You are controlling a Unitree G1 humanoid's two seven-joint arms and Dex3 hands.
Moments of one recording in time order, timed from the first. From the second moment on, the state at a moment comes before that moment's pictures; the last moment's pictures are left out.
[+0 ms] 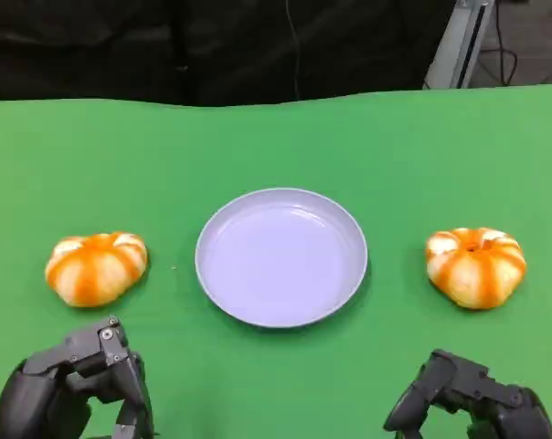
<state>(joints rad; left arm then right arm) 0.37 0.10 0.07 -0.17 -0.28 -0.39 -0.39 0.44 0.00 0.22 -0.16 -0.11 -0.59 0.03</state>
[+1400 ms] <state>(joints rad) -0.02 0.46 -0.05 -0.10 0.72 -0.09 -0.13 0.45 0.00 0.23 -0.18 -0.11 -0.58 0.03</state>
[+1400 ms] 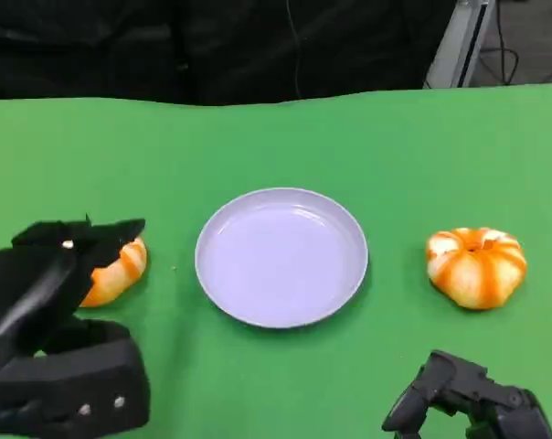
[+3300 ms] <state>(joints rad) -0.61 0.38 -0.51 1.09 0.82 -0.31 0.65 0.49 0.00 0.25 -0.19 -0.14 -0.61 0.01</state>
